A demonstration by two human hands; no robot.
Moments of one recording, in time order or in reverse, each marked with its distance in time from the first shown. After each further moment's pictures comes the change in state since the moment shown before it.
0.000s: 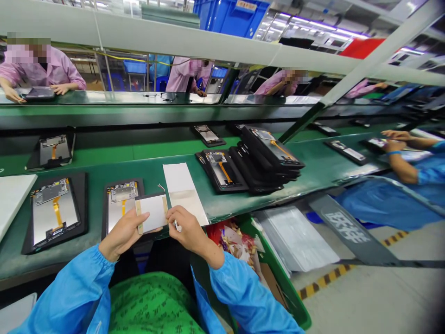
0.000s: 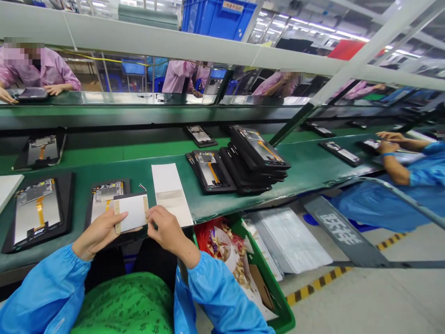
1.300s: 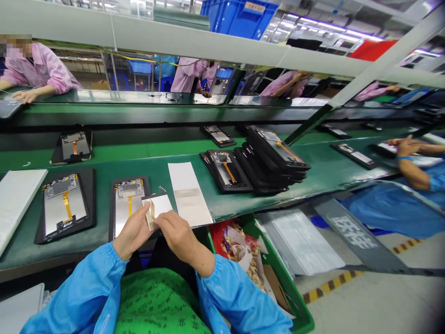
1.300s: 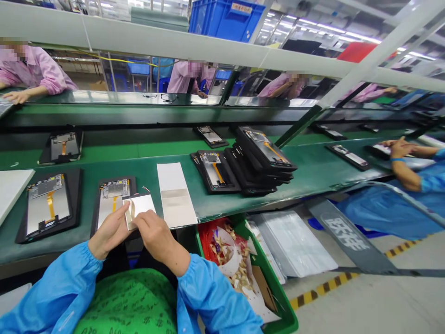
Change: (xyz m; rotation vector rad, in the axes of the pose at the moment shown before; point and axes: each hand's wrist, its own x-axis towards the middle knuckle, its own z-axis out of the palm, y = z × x) left_hand 0.008 -0.016 -0.003 -0.301 0.006 0.057; right_hand 0.005 -0.042 0.027 -0.161 -0.078 -0.120
